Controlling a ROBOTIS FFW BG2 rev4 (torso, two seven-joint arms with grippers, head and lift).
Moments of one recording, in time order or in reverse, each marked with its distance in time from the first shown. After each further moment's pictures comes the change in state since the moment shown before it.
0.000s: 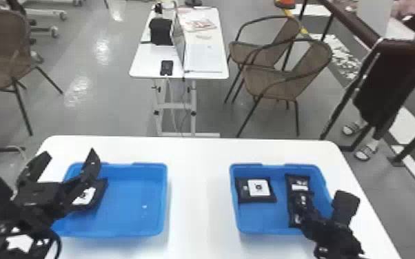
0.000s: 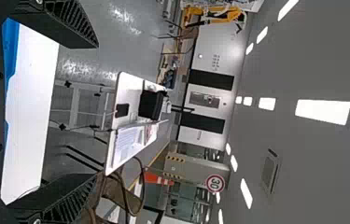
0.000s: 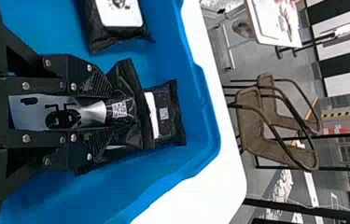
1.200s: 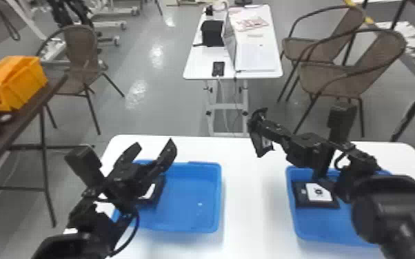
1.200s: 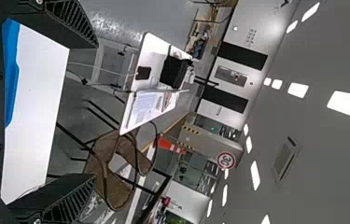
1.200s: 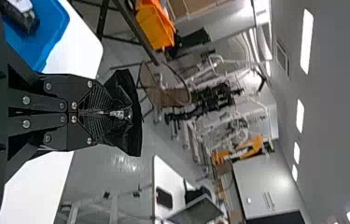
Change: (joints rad) left arm -0.073 0.079 -0.060 -0.039 0.202 0.238 -0.012; right arm -0.245 -0.058 0.417 -0.207 -0.136 0.089 0.424
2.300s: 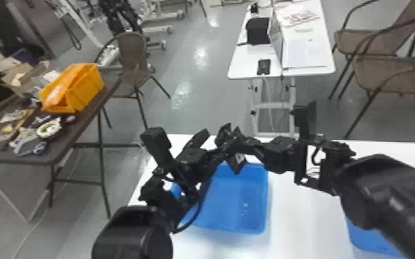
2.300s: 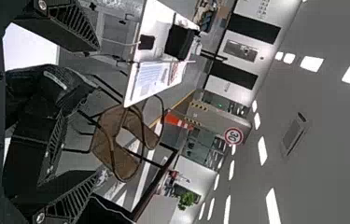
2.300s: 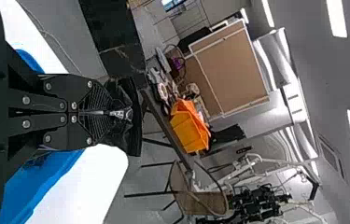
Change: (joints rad) left arm -0.083 -0.002 -0.058 -0.009 -0.005 0.104 -0.025; right arm -0.271 0.015 0.468 0.270 -0.244 -0.060 0.059
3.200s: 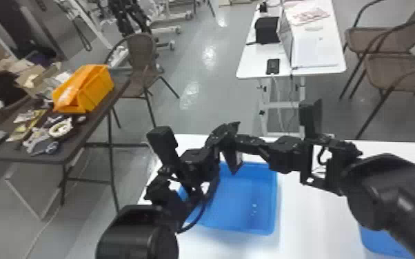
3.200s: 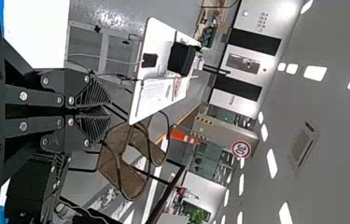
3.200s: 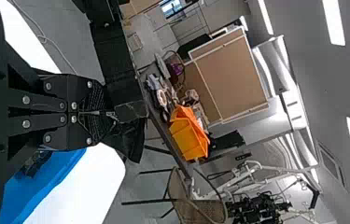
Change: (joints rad) left arm 0.016 -0.012 0.021 -0.043 -0.064 0.038 0.036; right arm -0.021 0.006 0.034 0.025 -0.028 -0.024 0.001
